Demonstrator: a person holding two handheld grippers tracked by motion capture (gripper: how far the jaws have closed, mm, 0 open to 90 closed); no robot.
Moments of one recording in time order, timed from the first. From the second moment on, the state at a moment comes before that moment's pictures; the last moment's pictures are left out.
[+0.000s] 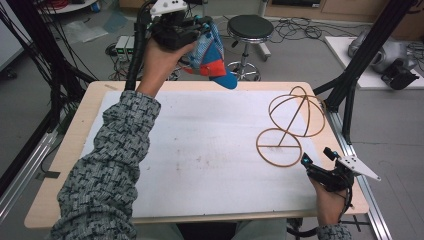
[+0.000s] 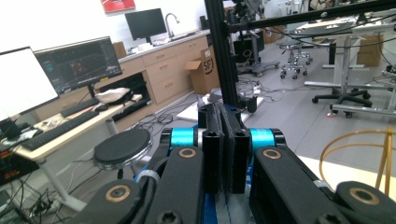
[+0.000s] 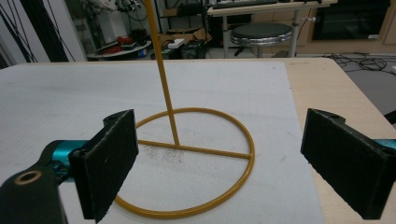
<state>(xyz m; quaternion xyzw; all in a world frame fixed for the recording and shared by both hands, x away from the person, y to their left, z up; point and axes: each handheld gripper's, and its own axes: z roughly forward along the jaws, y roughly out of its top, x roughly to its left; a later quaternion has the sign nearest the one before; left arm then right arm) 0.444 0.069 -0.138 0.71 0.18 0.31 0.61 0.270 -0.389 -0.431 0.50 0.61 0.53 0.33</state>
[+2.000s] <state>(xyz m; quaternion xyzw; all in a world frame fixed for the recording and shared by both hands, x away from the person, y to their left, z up) 0.440 -0.092 -0.123 0.76 0.06 0.20 0.62 0.269 -0.388 -0.432 0.48 0.62 0.52 0.33</state>
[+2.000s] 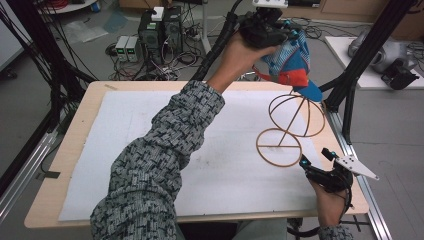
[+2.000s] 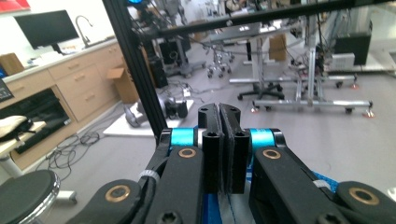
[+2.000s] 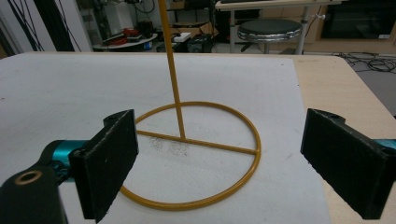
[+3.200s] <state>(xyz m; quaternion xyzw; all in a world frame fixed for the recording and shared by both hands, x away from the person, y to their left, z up) 0.416 -0.112 -0.208 0.81 0.06 0.15 0.57 0.271 -0.387 -0.432 0.48 0.62 0.52 0.32</state>
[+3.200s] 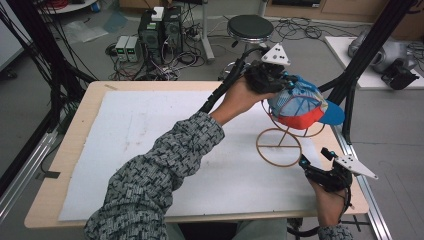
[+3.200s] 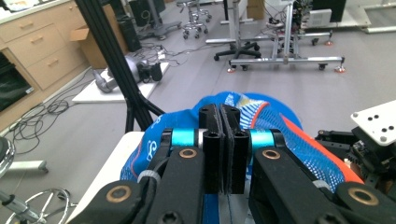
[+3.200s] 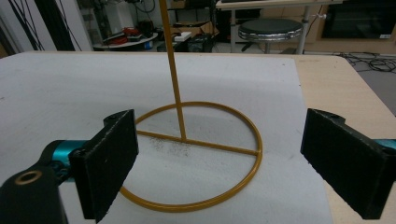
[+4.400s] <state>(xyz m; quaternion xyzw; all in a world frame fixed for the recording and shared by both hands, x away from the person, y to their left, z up) 0.382 -0.109 -0.234 0.80 0.05 0.11 0.59 0.271 -0.387 -0.432 0.48 0.63 0.52 0.32</state>
